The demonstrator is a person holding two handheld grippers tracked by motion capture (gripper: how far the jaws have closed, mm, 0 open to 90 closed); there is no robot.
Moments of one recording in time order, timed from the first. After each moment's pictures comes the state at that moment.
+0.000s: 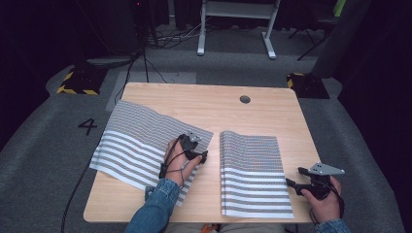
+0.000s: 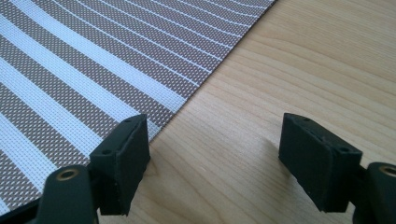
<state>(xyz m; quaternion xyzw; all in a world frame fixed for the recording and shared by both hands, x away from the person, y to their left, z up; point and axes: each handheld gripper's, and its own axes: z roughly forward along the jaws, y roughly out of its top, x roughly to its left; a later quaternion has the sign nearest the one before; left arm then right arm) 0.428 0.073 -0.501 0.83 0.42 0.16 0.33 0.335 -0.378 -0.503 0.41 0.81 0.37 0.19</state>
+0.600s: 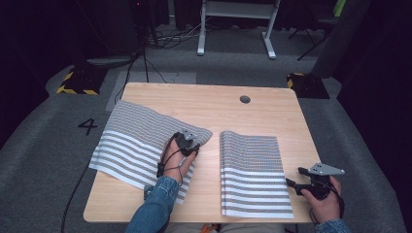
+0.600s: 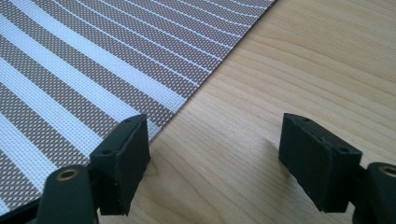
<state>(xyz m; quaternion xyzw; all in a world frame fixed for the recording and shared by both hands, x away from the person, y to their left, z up) 0.431 0.088 -0.497 0.82 0.43 0.18 0.33 0.335 -0.378 -0.503 0.41 0.82 0.37 0.19</state>
